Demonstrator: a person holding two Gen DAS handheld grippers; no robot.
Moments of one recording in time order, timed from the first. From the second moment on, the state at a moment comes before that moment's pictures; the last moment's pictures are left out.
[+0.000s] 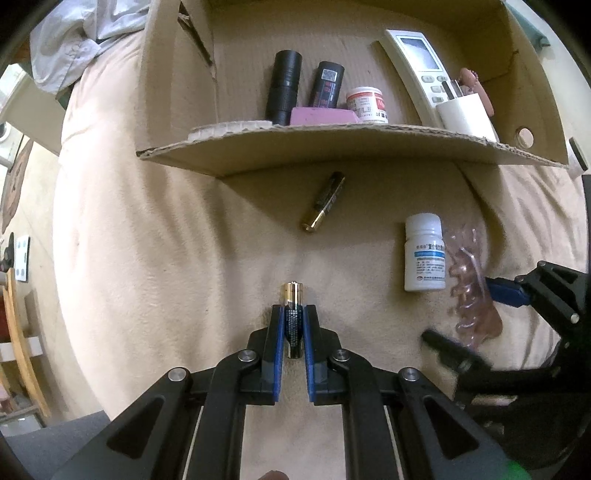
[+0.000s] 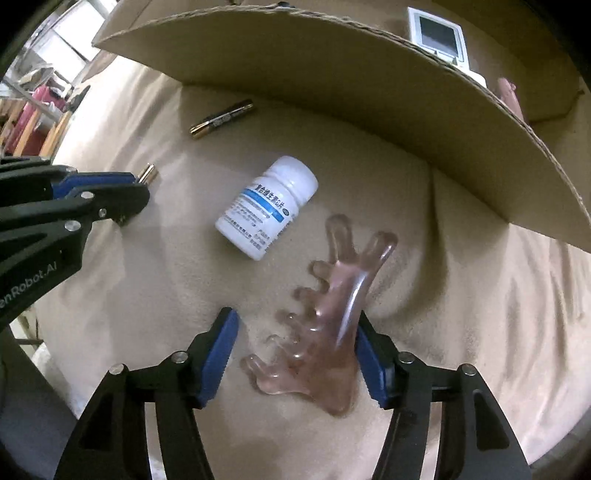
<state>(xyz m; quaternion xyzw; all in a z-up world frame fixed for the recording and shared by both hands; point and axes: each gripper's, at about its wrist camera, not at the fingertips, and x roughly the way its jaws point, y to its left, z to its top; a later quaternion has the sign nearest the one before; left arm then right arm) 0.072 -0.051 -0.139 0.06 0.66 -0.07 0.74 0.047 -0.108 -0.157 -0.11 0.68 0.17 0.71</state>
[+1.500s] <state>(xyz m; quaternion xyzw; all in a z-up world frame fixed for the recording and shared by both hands) 0.151 -0.089 -0.039 0.10 0.55 -0.09 0.83 0.149 -0.229 -0.013 0.04 0.52 0.19 0.83</state>
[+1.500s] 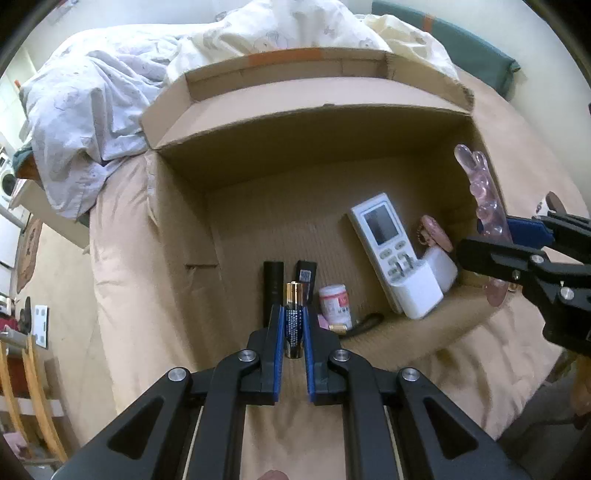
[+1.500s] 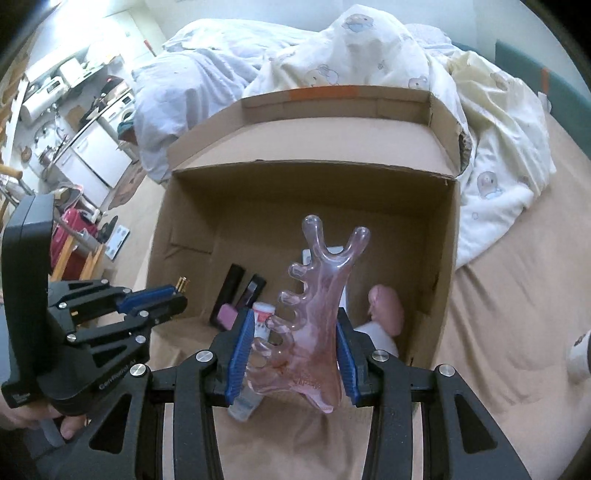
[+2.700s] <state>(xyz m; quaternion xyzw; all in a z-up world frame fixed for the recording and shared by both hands) 0.154 -0.086 -0.080 0.09 0.55 -0.09 0.82 0.163 -0.238 -0.042 0.06 0.53 0.17 0.83</state>
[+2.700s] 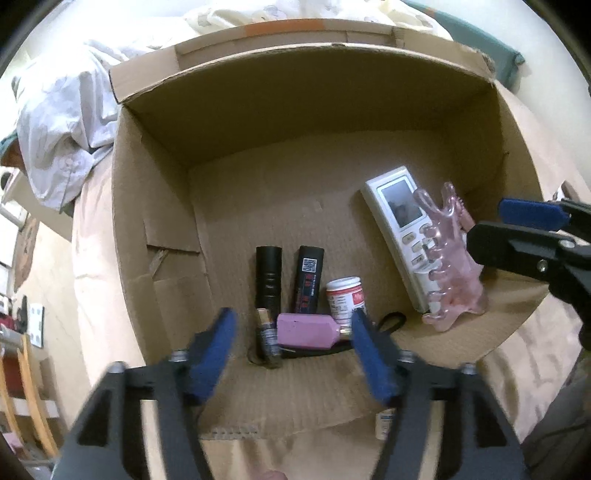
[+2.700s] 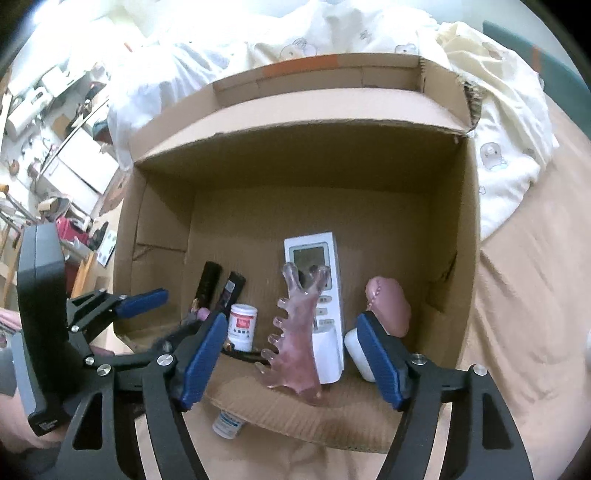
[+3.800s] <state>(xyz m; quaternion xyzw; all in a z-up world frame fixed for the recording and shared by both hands) 0.100 -0.040 -0.031 0.03 0.54 -0.05 0.84 0.113 -0.229 -0.002 0.05 0.49 0.17 0.85</state>
